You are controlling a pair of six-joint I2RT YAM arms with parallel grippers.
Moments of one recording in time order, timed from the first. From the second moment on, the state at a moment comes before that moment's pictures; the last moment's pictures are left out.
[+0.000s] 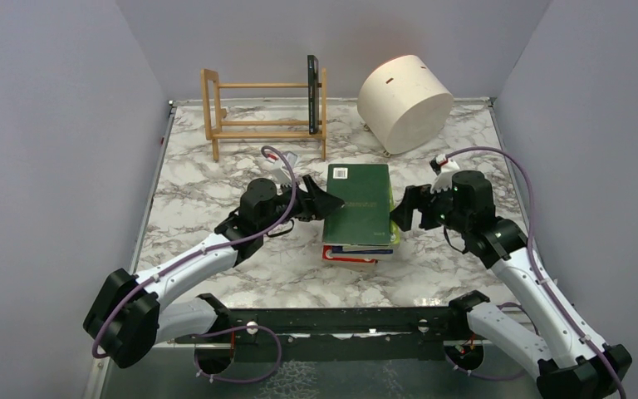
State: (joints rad) left arm -0.69 1.14 0.61 0.35 0.26 -0.83; right arm 0.38 0.82 0.79 -0.56 -0.20 0.27
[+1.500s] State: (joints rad) left arm -0.52 1.42 0.45 1.12 0.64 -1.22; right arm 0.49 0.99 0.85 -0.44 -0.17 0.26
